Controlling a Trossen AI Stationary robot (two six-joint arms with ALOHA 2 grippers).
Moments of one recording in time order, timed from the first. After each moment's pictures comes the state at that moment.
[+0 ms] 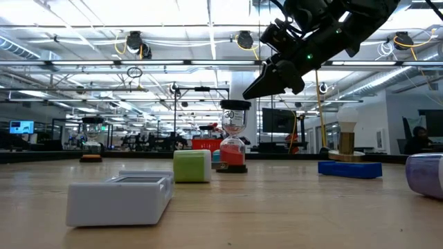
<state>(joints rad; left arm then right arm) -1.09 1.56 0.94 -0.86 -0.14 -2.09 -0.10 1.45 0.74 0.25 0.18 -0.37</state>
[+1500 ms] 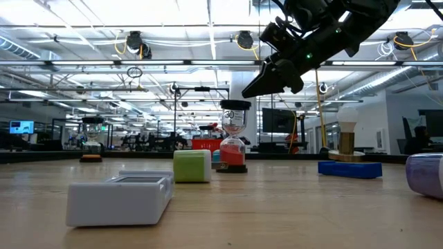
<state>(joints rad) -1.00 1.47 0.86 -0.84 -0.11 -1.89 -0.10 1.45 0.74 0.27 0.18 -0.39</state>
